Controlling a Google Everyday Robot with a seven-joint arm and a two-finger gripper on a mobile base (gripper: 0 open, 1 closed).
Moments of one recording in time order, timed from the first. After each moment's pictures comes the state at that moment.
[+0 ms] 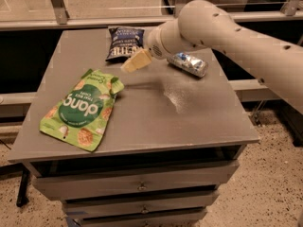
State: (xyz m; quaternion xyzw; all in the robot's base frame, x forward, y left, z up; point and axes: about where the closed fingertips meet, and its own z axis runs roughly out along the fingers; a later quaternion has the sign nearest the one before) arm 0.709 0.029 0.885 -0.46 0.75 0.13 0.46
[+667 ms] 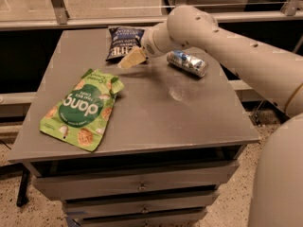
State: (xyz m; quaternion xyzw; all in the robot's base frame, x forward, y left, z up) arm 0.760 0.043 0.859 -0.45 0.76 0.12 0.46
